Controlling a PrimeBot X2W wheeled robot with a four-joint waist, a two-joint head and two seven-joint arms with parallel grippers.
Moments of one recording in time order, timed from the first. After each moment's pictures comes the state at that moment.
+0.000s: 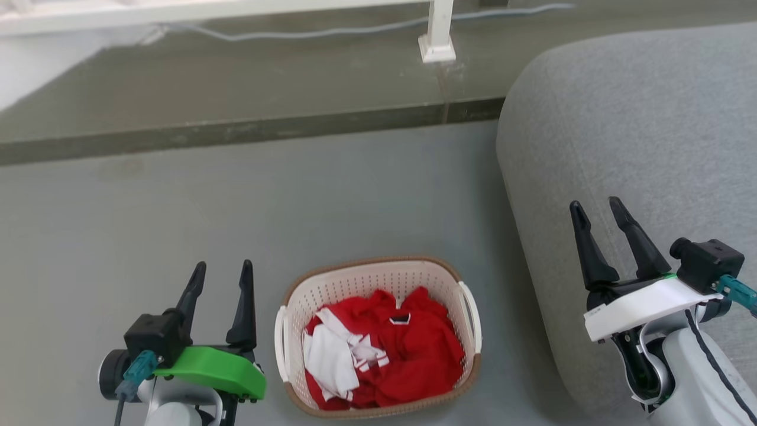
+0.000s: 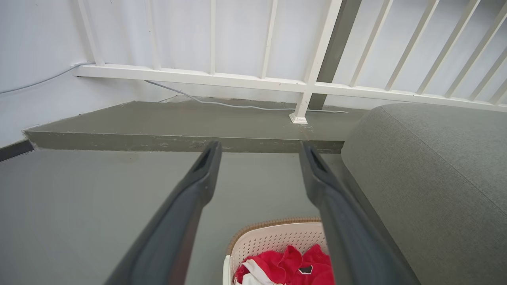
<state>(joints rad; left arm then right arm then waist) -0.05 0.04 -0.20 0.19 -0.34 -0.03 -0.25 -0.10 -0.17 0.19 0.21 0.41 0.12 -0.25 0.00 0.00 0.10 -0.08</state>
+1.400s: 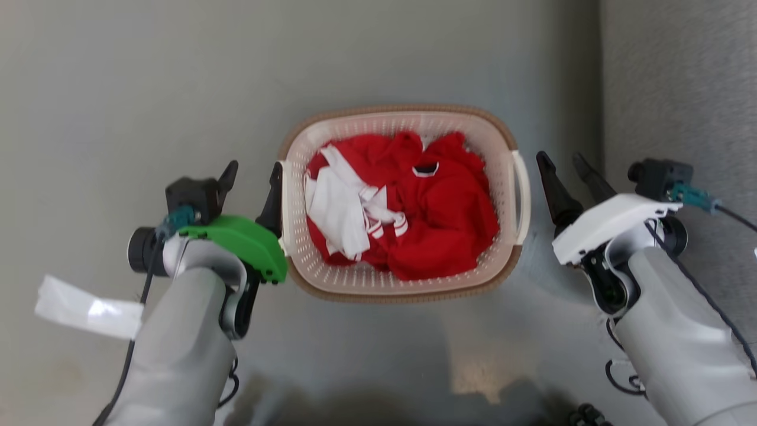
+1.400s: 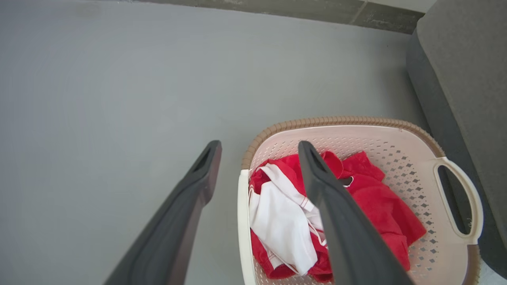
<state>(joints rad) -0.56 0.03 -0.42 0.66 -0.48 -0.02 -0.23 -0.48 -0.15 0.34 0.67 0.61 0.12 -0.20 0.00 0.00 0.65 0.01</state>
